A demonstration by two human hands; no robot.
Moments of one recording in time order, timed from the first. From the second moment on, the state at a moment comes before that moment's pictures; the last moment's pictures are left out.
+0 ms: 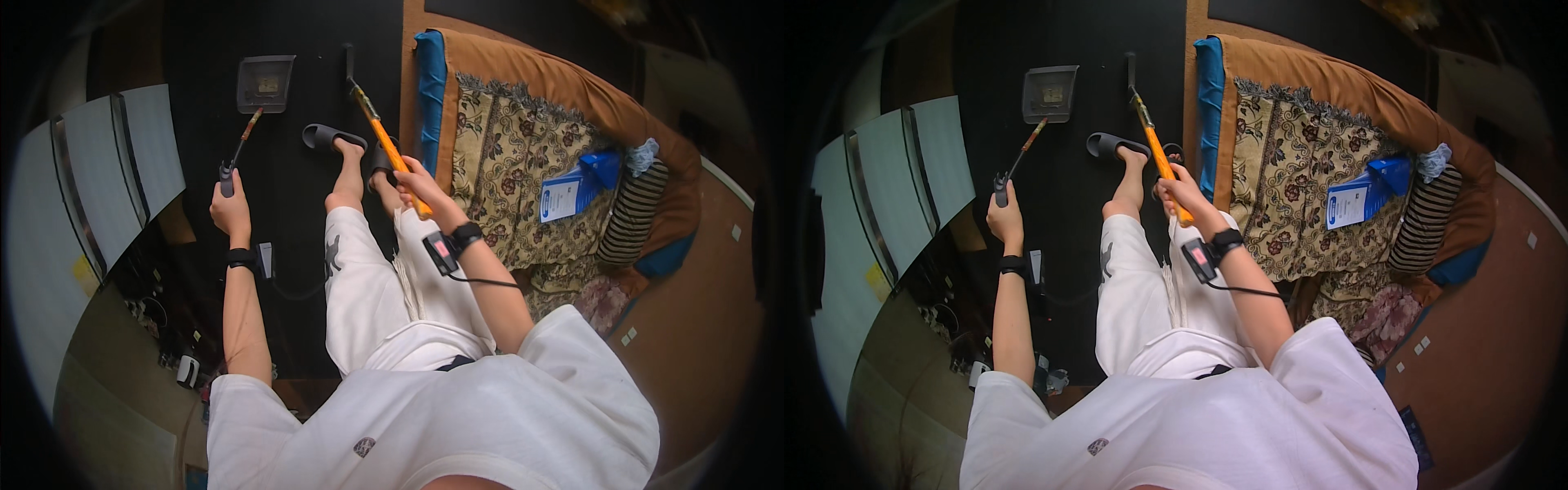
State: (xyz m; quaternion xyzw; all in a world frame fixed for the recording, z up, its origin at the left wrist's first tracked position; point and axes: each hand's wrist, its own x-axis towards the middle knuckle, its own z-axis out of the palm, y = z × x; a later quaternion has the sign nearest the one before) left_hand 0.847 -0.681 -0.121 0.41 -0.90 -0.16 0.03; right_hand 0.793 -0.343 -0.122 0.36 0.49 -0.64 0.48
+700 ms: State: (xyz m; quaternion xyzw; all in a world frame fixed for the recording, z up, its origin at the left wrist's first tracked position) left_hand 0.767 -0.717 -0.107 0.39 -0.91 -0.15 -0.02; right_hand 0.776 -0.395 -0.205 0.42 0.67 -0.54 0.30
